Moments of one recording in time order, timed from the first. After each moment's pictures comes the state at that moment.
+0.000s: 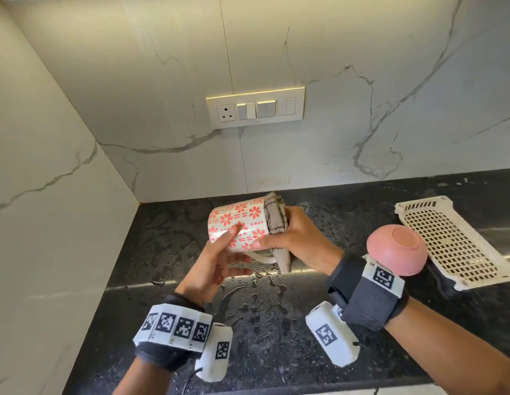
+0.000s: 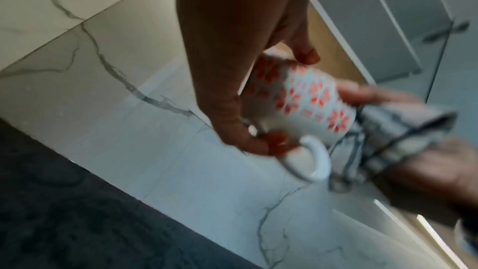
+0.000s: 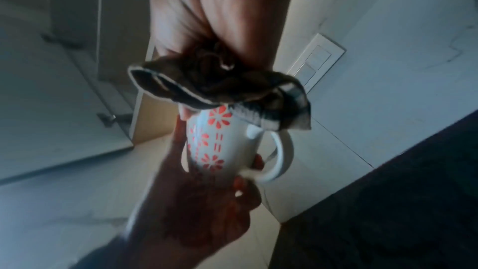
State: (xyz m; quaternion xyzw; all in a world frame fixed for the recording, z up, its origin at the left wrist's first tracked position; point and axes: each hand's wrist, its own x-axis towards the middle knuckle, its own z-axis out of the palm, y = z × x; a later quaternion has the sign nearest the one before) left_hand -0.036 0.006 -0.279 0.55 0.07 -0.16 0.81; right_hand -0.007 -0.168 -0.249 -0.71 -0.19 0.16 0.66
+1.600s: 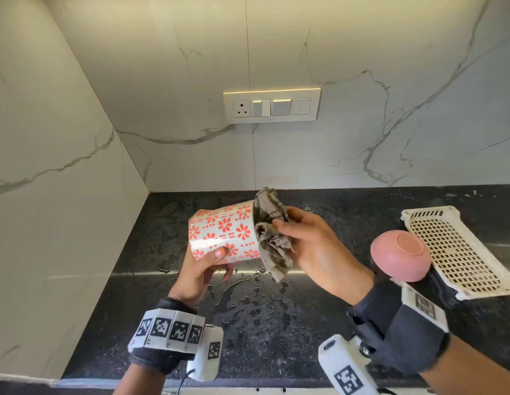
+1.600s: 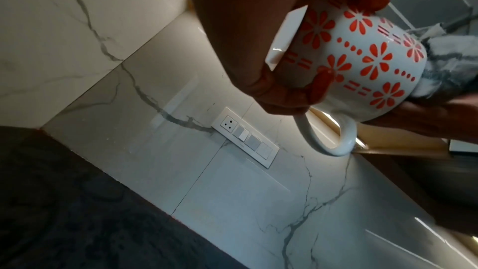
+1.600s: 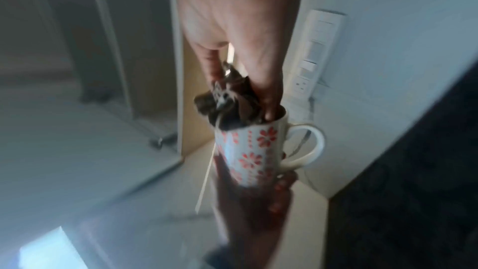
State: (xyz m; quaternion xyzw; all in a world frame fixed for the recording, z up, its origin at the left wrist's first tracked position) left_hand -0.066 0.030 -0.298 0.61 -0.01 0.02 0.79; right_hand -0.050 -0.164 -0.227 -0.46 -0.05 0.26 0.84
